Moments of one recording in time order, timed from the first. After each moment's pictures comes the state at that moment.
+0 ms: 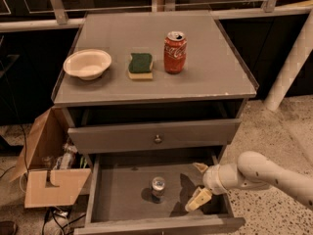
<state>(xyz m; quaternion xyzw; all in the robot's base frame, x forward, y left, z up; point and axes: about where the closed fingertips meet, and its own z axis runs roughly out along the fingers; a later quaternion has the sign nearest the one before) 0.488 -0.151 0.456 -0.52 0.76 0.26 0.29</state>
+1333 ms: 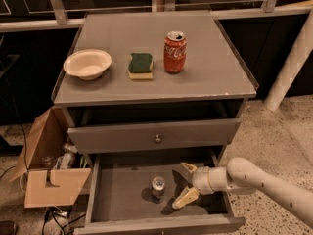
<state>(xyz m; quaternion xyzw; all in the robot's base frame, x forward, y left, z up) 0.509 -0.107 0.424 -0.50 0.73 0.31 0.35</state>
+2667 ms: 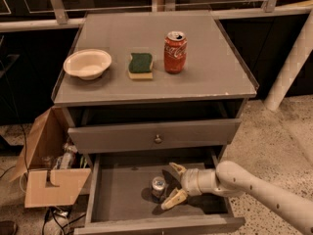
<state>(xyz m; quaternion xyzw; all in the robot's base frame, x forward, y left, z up) 0.514 -0.062 0.414 -0.51 0.70 0.33 0.38</state>
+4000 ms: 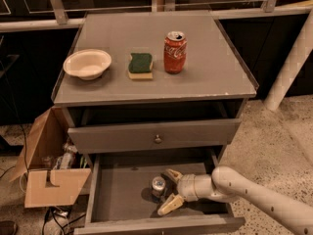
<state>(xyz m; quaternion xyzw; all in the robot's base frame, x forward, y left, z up) 0.499 -0.047 0.392 -0.49 0.70 0.36 0.37</state>
